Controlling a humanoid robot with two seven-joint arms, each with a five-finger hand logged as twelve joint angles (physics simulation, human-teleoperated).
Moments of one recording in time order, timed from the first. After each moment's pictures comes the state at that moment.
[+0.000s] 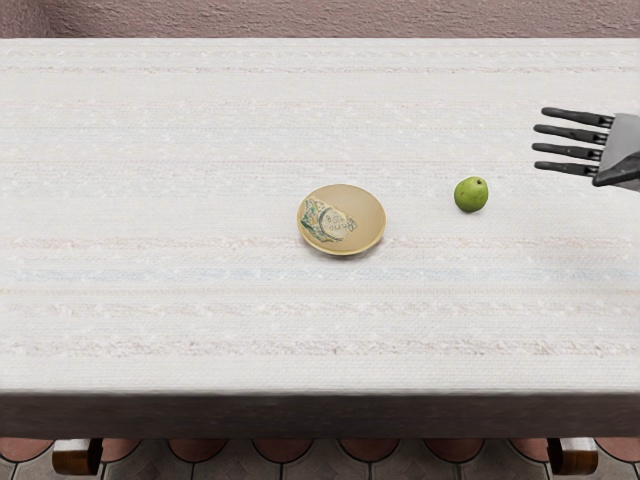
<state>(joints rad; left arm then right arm) -0.02 0.00 0.00 -0.22 0.08 0.16 0.12 0.69 -0.95 0.86 1.08 0.28 0.61 -0.61</state>
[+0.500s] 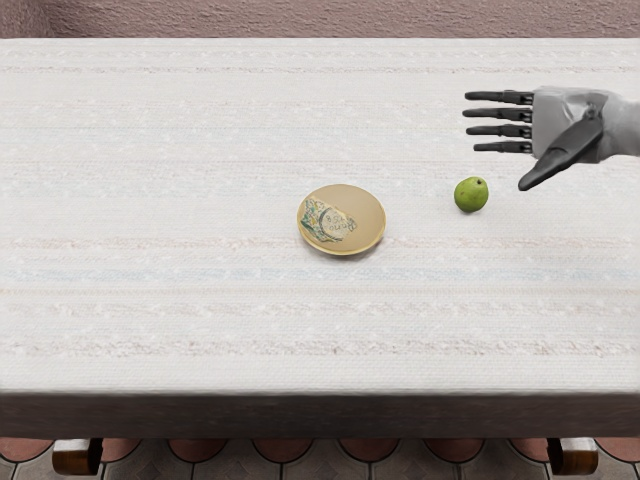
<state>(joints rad) -0.02 0.00 0.00 -0.22 0.08 0.16 0.12 0.86 -0.82 0.86 1.19 -0.07 0.61 -0.61</state>
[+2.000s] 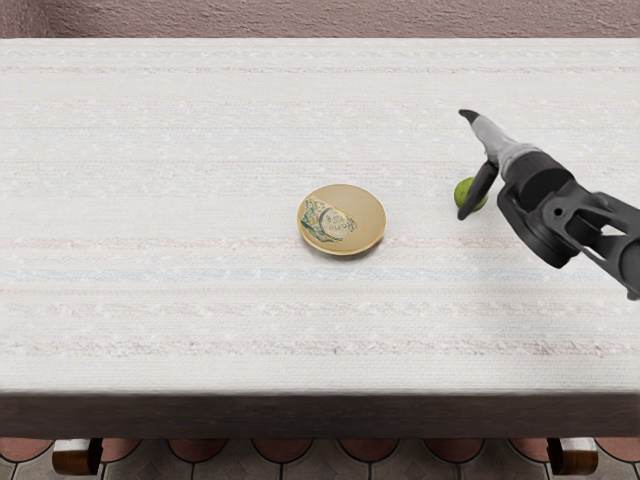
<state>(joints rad) -0.02 0.00 0.00 -0.22 0.08 0.16 0.12 0.92 -0.46 0.48 1.25 -1.24 -0.22 -0.61</state>
